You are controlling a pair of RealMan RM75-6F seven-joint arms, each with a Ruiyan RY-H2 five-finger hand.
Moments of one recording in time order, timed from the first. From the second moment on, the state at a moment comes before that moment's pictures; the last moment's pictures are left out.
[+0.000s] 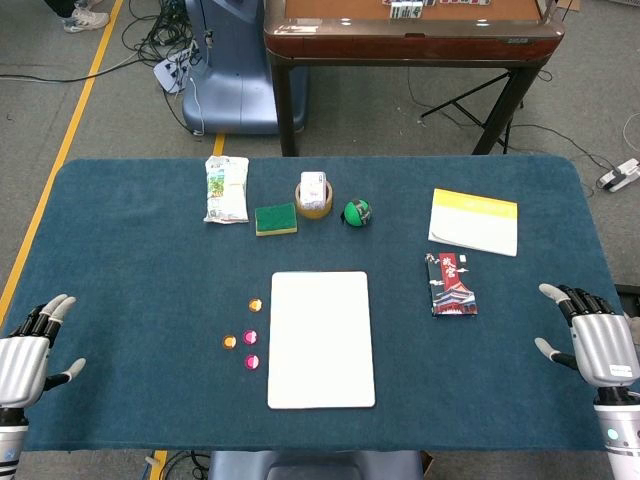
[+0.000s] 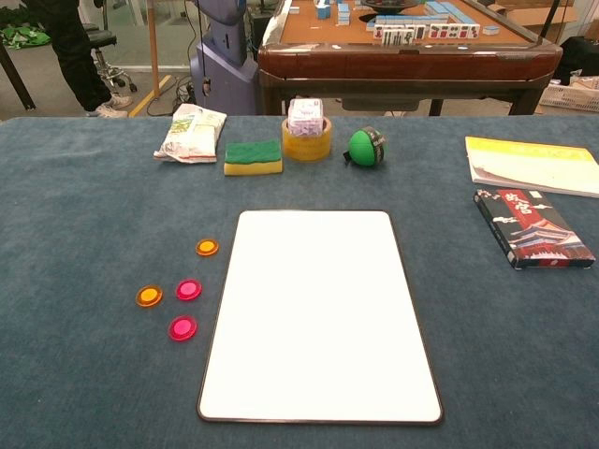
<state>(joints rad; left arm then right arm) -0.10 -1.19 -0.05 -1.53 1.51 1.51 0.14 0.09 -1.16 0.08 -1.53 -1.51 1.50 -0.04</state>
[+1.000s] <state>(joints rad) -0.30 -1.14 -0.02 -1.72 1.71 1.29 0.13 0.08 -1.15 0.08 -1.54 -1.52 1.54 -0.01</state>
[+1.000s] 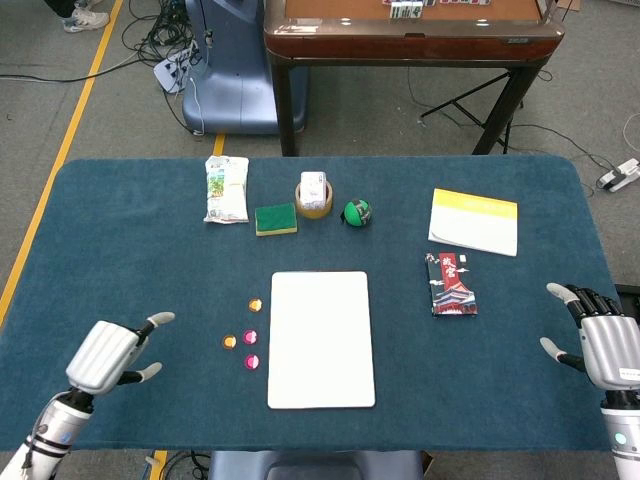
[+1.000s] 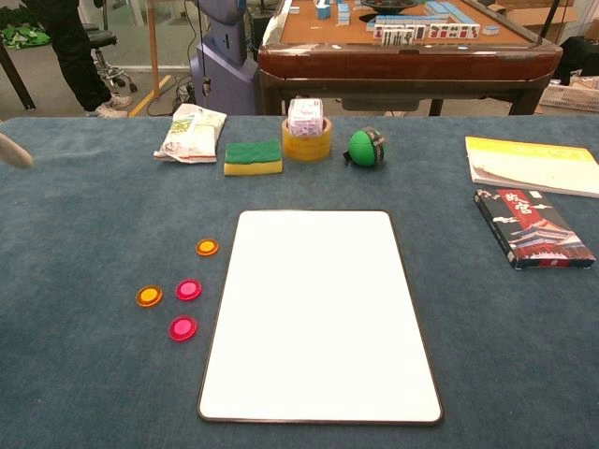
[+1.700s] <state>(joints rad) -0.54 -1.31 -0.08 -1.81 1.46 0.92 0.41 0.06 -1.11 0.09 -1.55 -1.53 1.57 0.04</state>
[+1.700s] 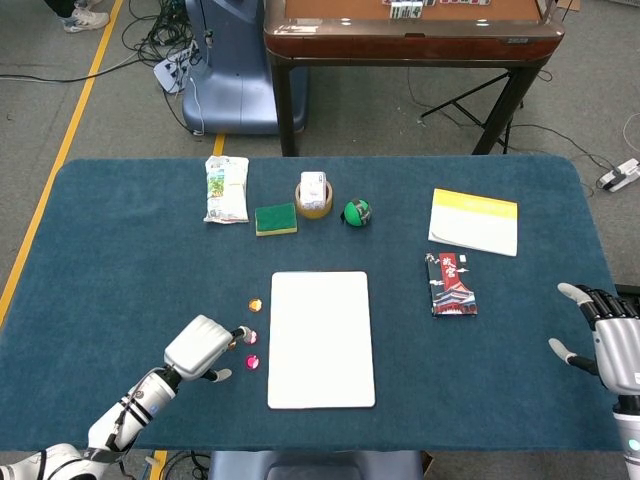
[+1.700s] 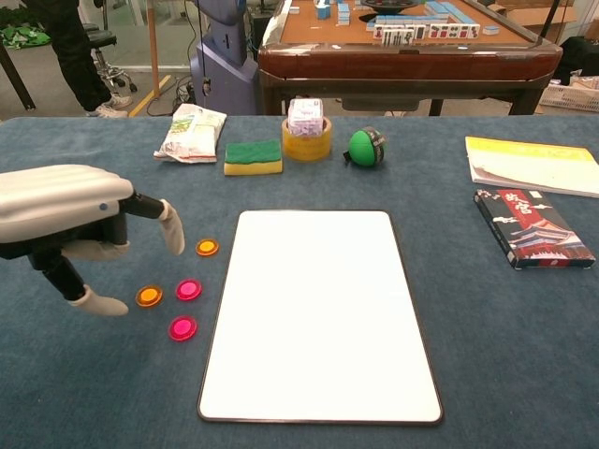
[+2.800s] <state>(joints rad) -0.65 -1.44 -0.04 -1.72 1.25 0.86 0.46 0.05 -1.10 0.09 -1.55 -1.54 1.57 0.05</state>
